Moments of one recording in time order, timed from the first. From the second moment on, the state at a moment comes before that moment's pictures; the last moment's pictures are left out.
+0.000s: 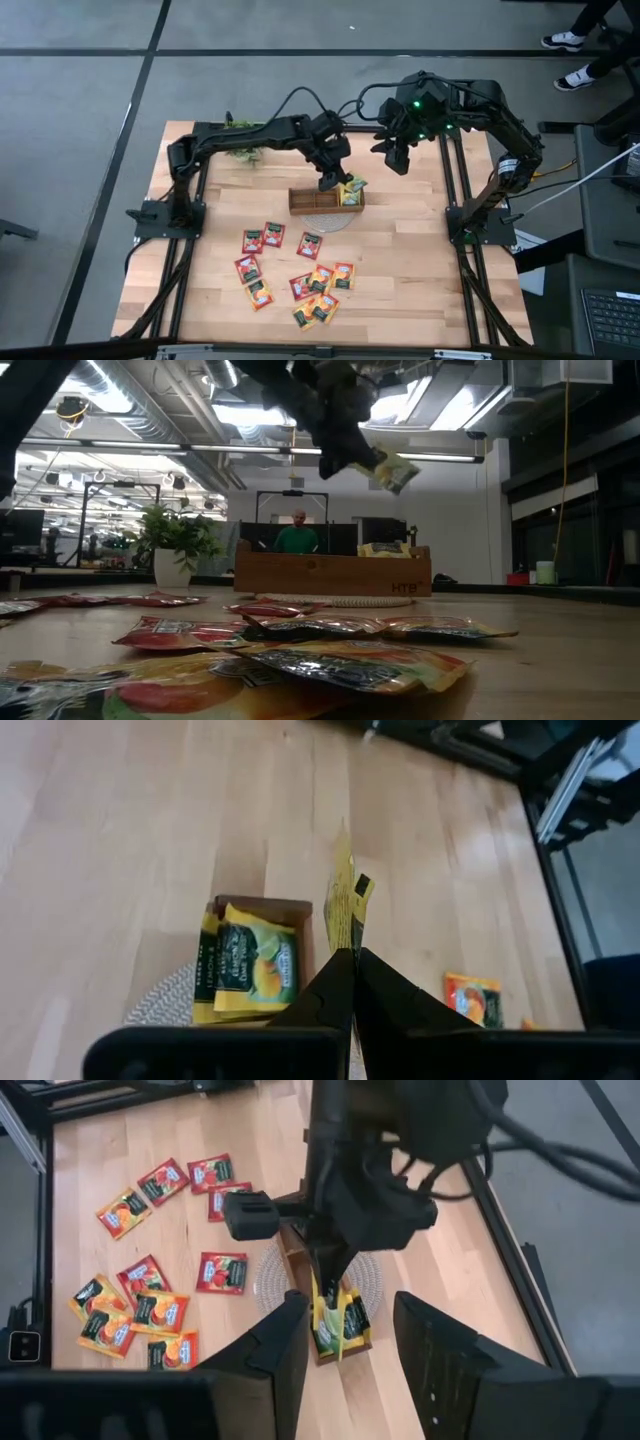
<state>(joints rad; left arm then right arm) 0.34 1.93 1.71 -0.64 0.50 0.00 -0.21 1.68 2.36 -1.54 -0.02 0.05</state>
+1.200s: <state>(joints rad) 0.34 2.08 1.75 -0.73 0.44 0.22 -0.21 1.68 2.36 -1.56 -0.02 0.04</state>
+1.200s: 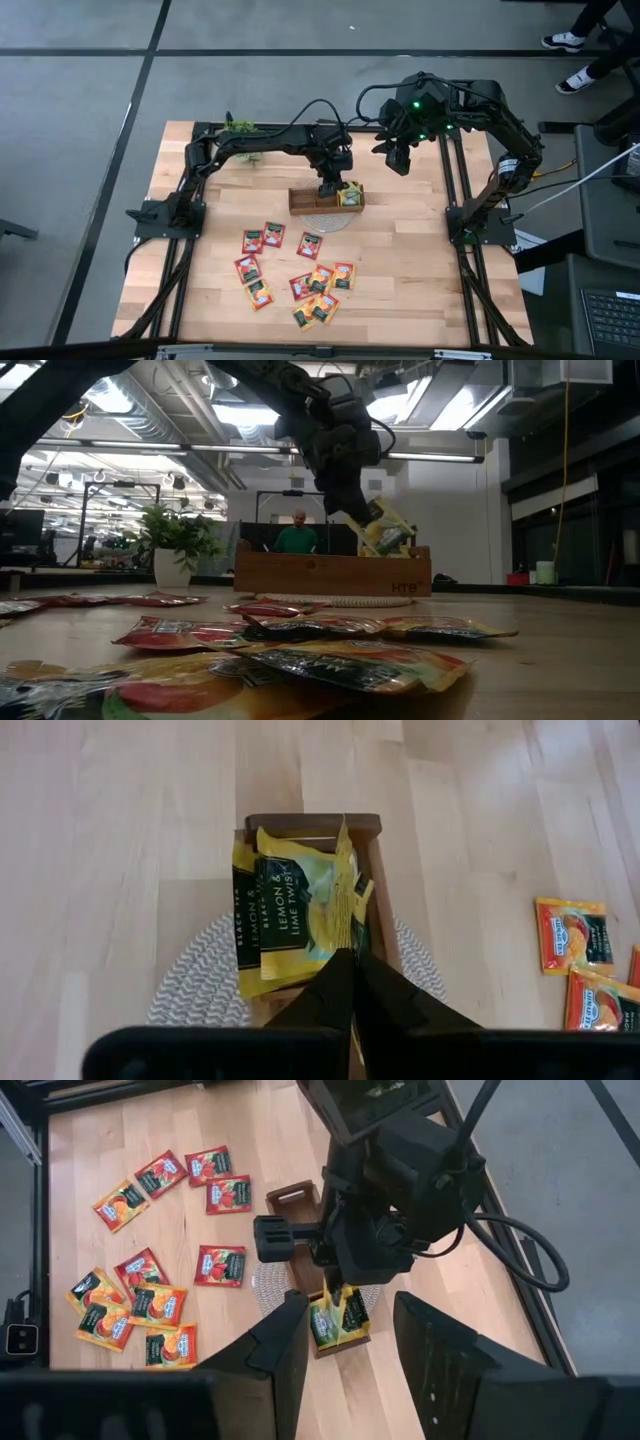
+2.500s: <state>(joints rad) 0.34 2.08 1.75 -0.78 0.38 0.21 -0.21 1.68 2.36 -1.56 -0.02 0.04</state>
